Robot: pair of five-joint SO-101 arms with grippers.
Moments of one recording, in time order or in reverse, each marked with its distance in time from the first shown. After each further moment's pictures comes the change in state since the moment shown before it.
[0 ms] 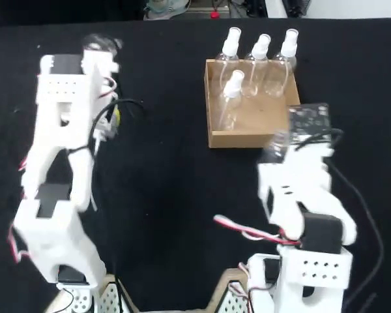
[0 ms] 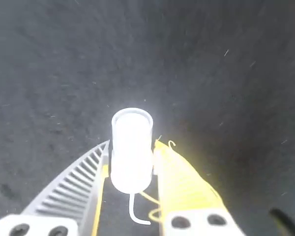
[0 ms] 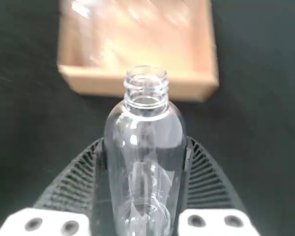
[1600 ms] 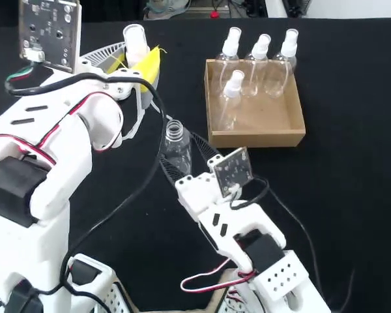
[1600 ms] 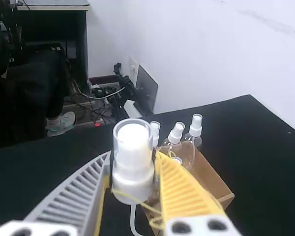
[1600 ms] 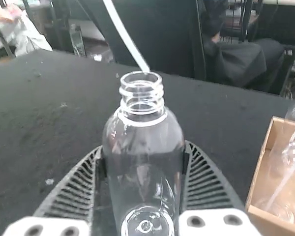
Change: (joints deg) left arm 21.5 -44.9 0.6 -23.4 14.6; right arm -37.6 -17.0 37.1 -54.3 -10.0
